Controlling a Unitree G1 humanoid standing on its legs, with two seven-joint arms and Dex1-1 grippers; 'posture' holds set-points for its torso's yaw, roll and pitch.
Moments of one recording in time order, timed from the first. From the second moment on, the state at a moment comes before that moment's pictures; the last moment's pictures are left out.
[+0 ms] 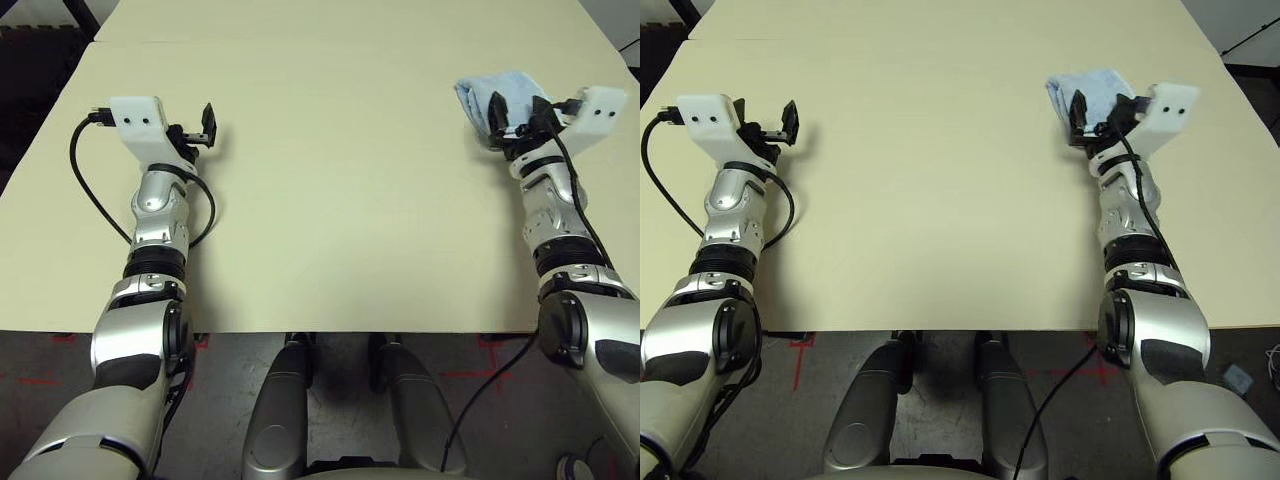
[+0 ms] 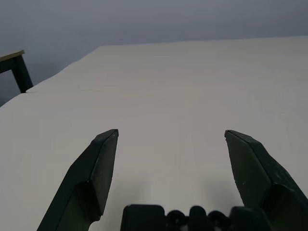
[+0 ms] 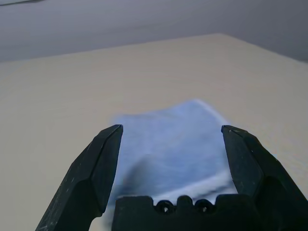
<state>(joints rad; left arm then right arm) -0.93 0.45 0.28 1.00 -0.16 -0.41 -0.26 -0.93 -0.42 -0.35 1.01 0.33 -0.35 0.30</state>
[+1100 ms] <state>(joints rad) -0.86 0.47 0.31 1.00 -0.21 -0.37 -0.35 -0.95 -0.34 -0.31 1.03 0.26 -0.42 0.36</state>
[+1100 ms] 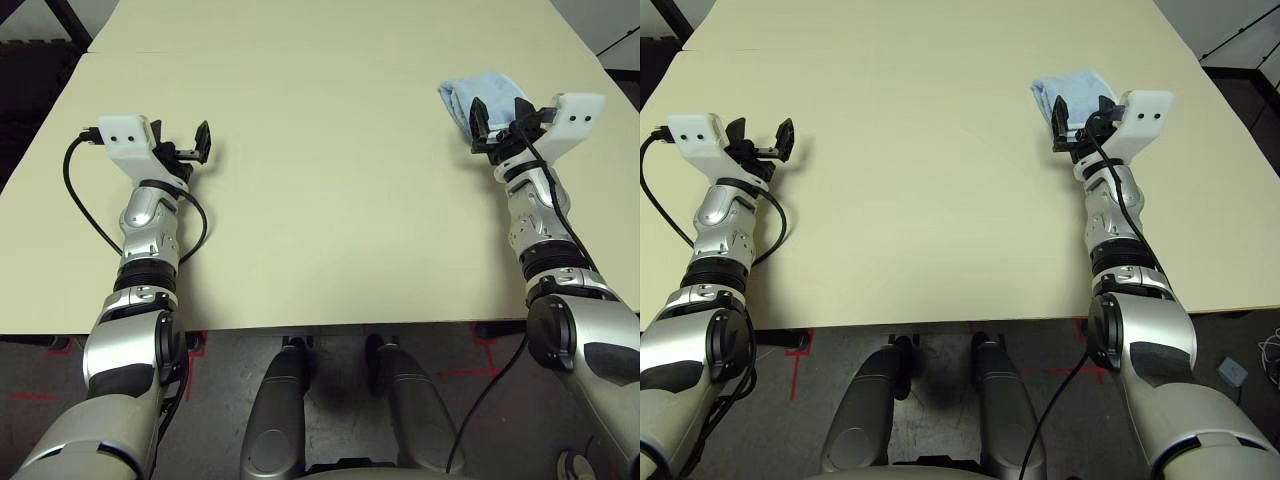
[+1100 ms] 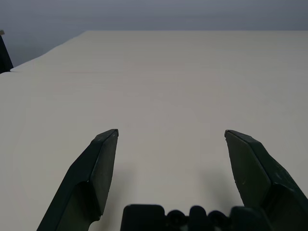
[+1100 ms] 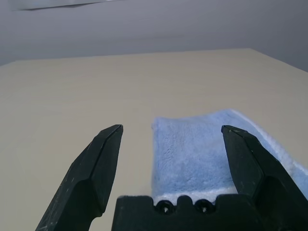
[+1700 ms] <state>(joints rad) -0.89 0.47 0.30 1.00 -0.20 -0.36 -0.34 -0.95 -0.32 -0.31 1.05 0.25 -0.41 0.36</state>
